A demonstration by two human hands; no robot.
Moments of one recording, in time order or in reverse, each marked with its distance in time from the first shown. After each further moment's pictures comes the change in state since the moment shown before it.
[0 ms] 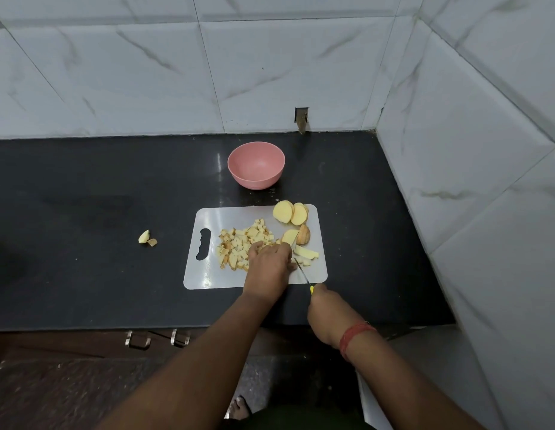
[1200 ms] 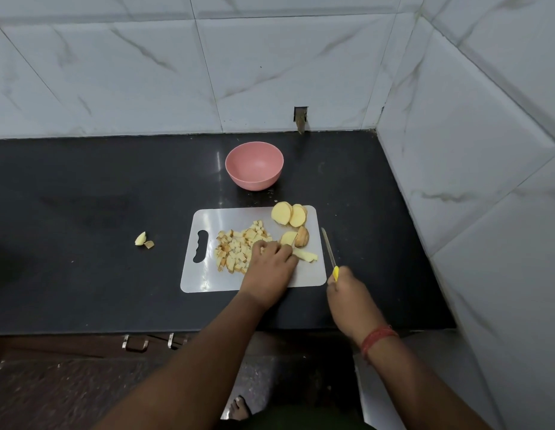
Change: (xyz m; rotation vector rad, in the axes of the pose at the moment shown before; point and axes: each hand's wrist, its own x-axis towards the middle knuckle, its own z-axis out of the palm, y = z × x) left_hand 0.001 -0.005 -0.002 0.415 0.114 0.394; right_hand -0.005 0.019 -0.030 0.300 0.293 -0.031
